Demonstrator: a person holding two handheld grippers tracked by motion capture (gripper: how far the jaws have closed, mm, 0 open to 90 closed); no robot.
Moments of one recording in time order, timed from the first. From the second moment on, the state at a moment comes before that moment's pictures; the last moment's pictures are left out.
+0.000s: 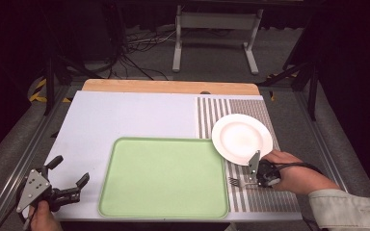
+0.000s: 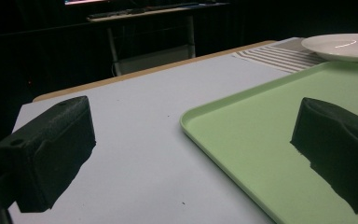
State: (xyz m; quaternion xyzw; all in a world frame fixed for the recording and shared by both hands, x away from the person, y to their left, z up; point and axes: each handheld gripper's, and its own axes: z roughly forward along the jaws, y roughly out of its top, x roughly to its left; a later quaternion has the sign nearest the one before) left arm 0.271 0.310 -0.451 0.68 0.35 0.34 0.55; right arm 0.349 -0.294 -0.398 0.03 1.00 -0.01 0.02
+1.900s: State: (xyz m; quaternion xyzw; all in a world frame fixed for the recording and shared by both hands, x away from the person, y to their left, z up) left arm 0.271 0.310 -0.451 0.68 0.35 0.35 0.55; right arm 0.344 -0.264 -0.330 0.31 0.90 0.30 0.06
